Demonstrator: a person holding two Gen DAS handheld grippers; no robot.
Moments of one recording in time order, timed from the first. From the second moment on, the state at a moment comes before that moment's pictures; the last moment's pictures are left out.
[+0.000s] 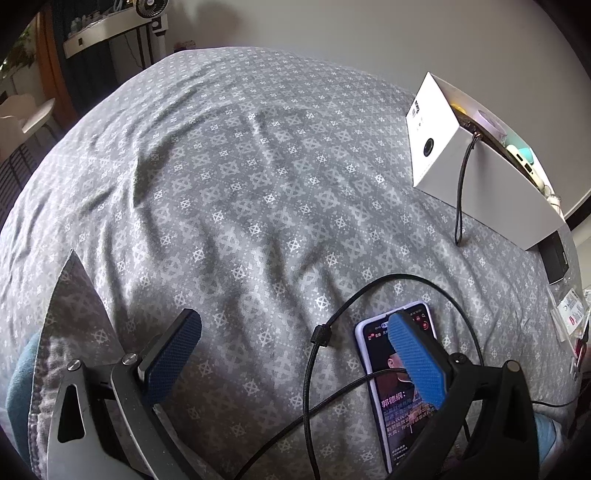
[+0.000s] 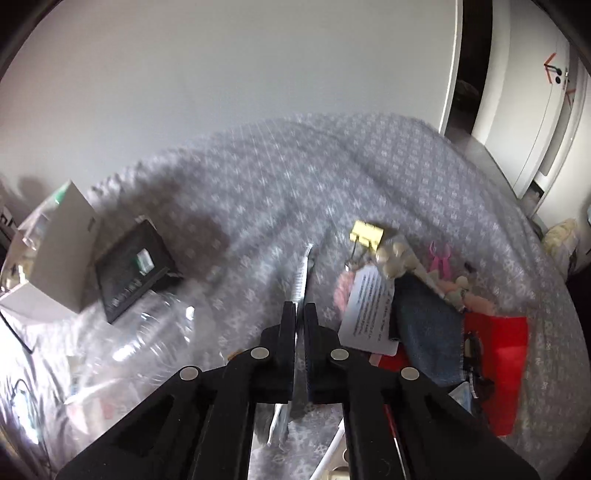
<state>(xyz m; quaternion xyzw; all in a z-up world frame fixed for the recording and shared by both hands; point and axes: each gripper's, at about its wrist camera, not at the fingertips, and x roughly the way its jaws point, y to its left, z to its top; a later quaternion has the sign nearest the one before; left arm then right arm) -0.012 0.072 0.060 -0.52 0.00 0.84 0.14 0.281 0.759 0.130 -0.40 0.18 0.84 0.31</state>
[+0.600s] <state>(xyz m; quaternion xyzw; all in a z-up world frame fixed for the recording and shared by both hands) -0.018 0.034 0.054 -0.54 -0.08 0.83 0.13 0.254 0.752 0.108 -0.48 0.16 0.79 0.34</state>
